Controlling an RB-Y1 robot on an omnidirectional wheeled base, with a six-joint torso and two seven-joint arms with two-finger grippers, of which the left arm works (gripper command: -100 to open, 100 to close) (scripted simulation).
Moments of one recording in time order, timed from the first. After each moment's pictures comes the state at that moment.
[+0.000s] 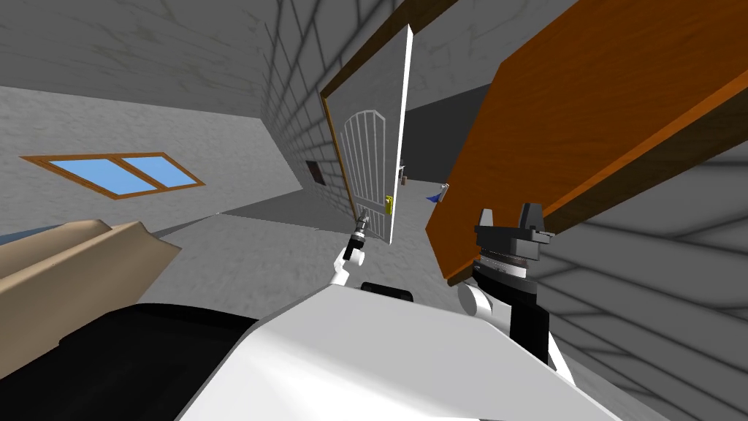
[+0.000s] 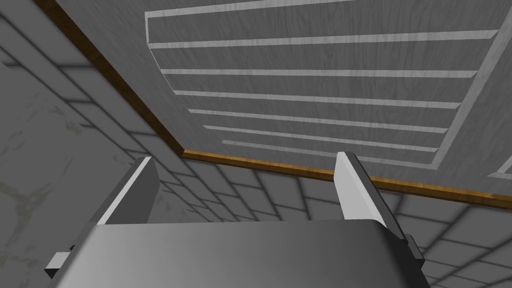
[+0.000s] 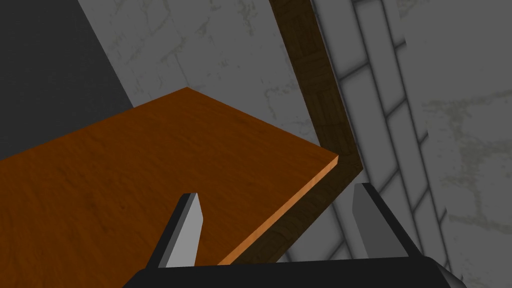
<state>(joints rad) 0.03 0.07 -0.15 -1.55 0.08 -0.43 -0.11</state>
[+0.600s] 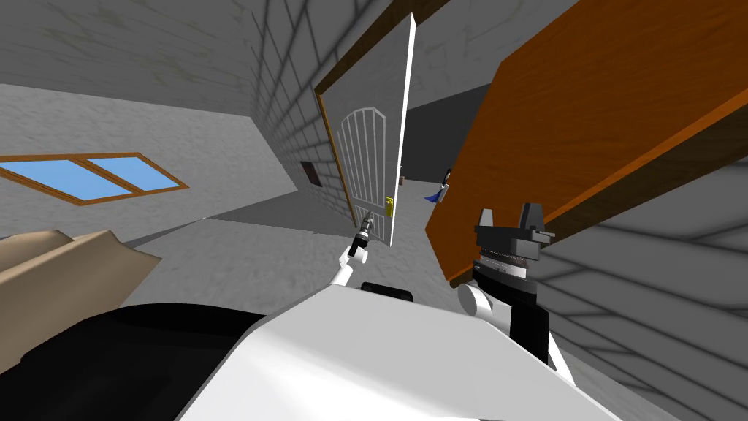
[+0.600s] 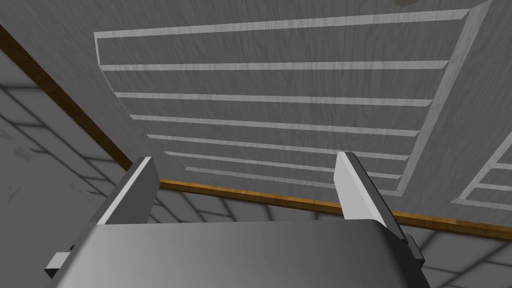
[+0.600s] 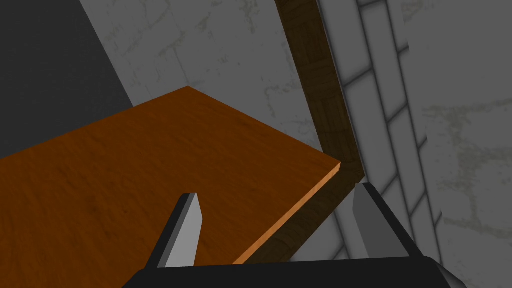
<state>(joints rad) -0.07 0.07 -0.18 -1.39 0.10 -0.43 -0.10</state>
